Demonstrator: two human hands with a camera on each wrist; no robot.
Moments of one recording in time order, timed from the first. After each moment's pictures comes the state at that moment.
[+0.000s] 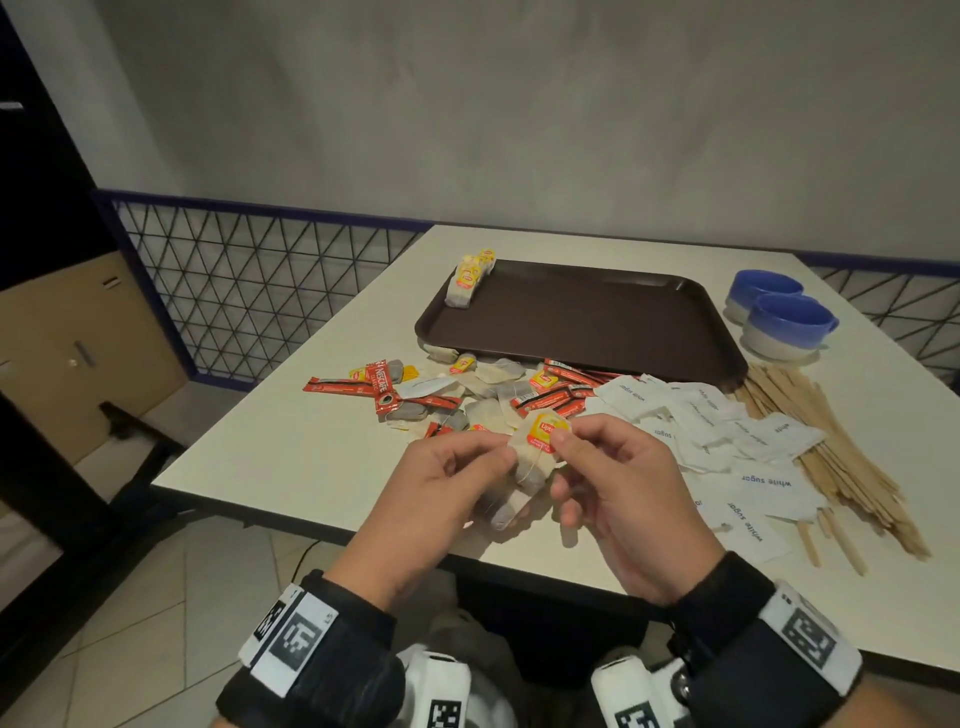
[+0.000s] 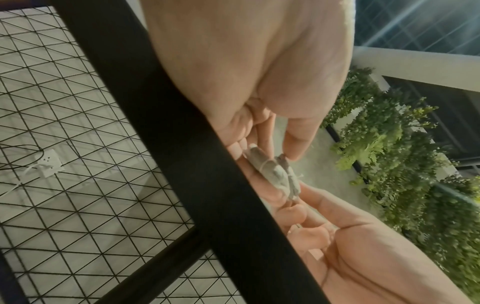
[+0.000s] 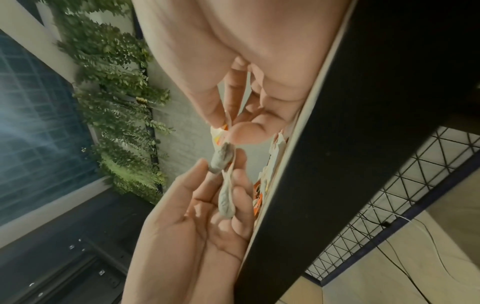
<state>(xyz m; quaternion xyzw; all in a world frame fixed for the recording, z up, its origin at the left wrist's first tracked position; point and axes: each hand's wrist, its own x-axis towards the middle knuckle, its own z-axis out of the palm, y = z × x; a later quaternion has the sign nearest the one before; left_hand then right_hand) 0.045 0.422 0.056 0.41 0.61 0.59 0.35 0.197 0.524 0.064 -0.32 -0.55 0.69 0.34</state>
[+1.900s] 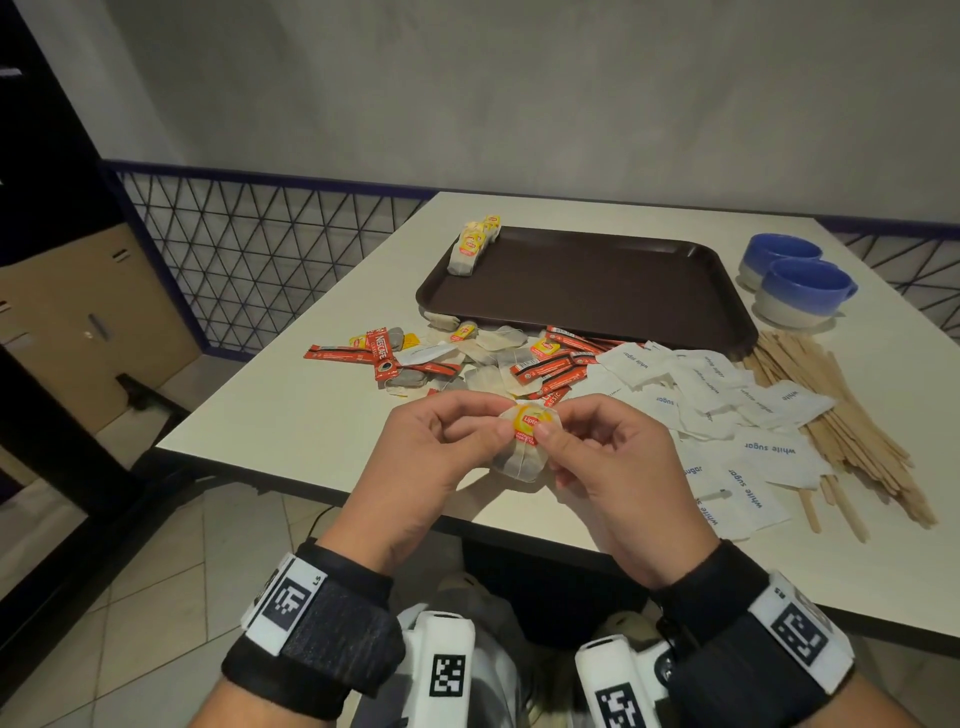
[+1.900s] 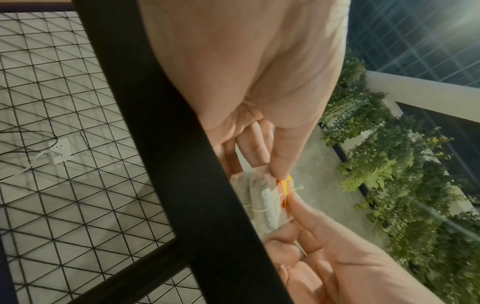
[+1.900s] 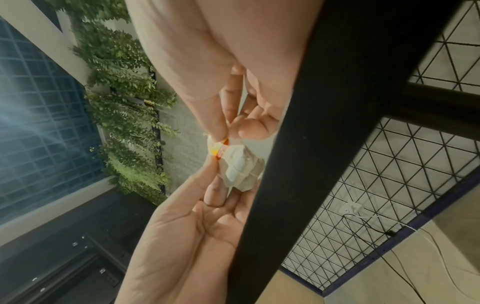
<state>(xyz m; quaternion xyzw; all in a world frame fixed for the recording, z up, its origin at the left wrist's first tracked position) 0.046 0.421 0.048 0.39 0.56 0.65 0.35 0.200 0.515 0.053 -0.28 -0.59 0.66 0.38</state>
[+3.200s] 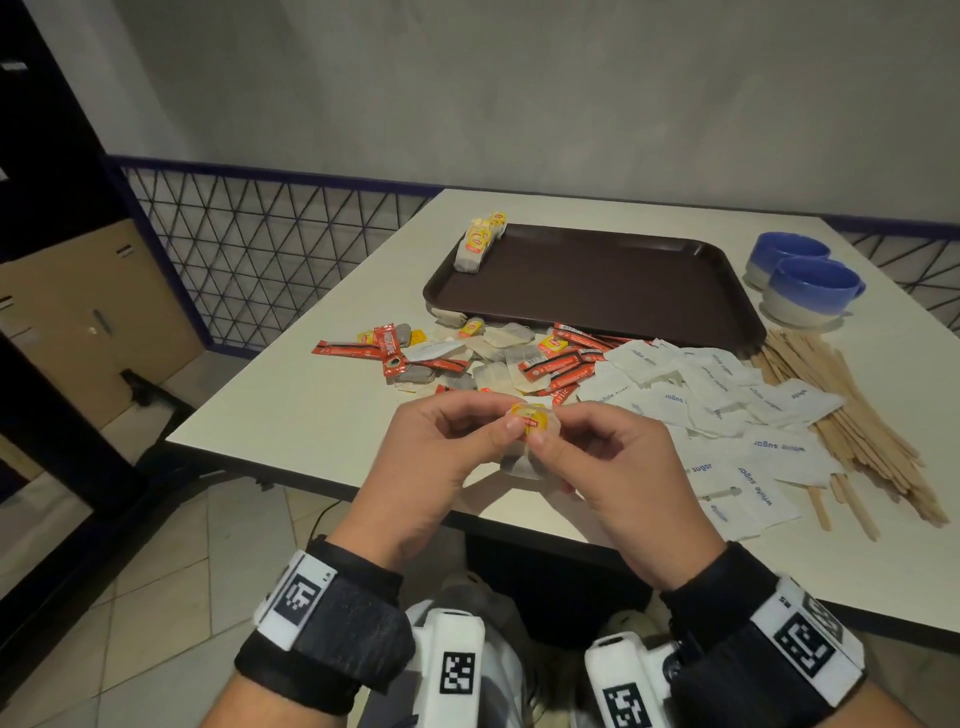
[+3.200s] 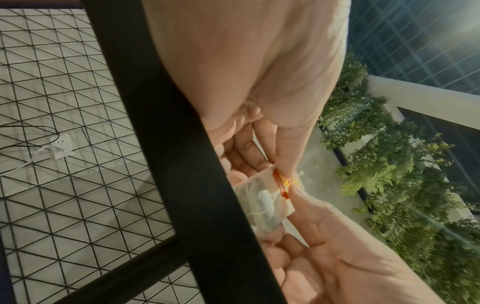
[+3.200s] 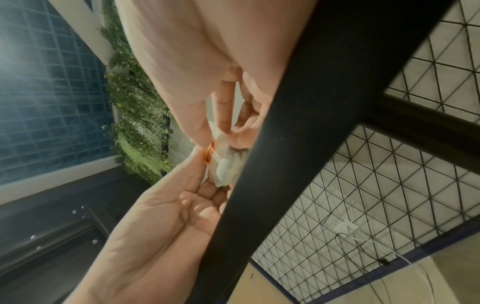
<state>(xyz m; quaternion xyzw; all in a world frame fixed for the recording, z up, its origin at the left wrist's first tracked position) 0.045 0.420 0.044 0.39 0.54 0.67 0.34 0.204 0.510 0.051 -0.25 -0.71 0.56 0.36</state>
